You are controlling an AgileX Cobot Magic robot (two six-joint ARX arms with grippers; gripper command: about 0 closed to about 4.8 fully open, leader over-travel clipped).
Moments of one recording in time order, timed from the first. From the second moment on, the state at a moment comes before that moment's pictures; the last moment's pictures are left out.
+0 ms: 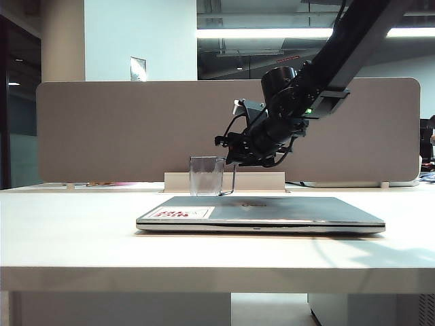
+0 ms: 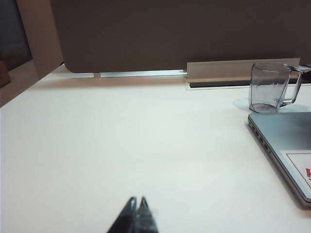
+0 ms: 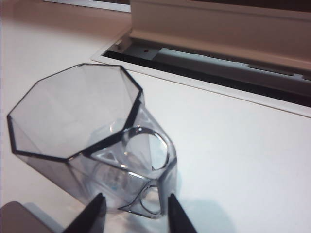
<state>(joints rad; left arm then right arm) 0.01 0.00 0.00 0.01 0.04 0.05 0.35 2.36 1.82 0.19 -0.13 0.05</state>
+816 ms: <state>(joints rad) 0.01 0.00 0.00 0.01 0.04 0.05 0.35 2.47 1.93 0.21 -0.11 0.05</state>
